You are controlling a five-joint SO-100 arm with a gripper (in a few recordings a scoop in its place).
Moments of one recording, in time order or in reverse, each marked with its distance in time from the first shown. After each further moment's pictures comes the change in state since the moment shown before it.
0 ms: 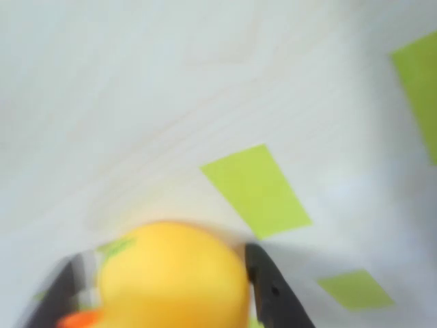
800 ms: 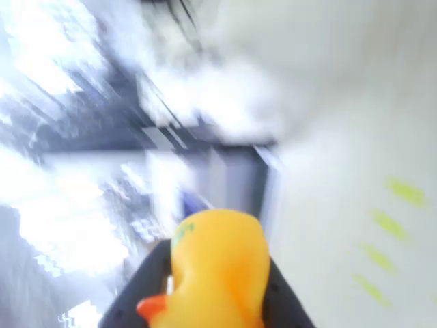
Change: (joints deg) arm 37.9 85.5 37.4 -15.3 22.8
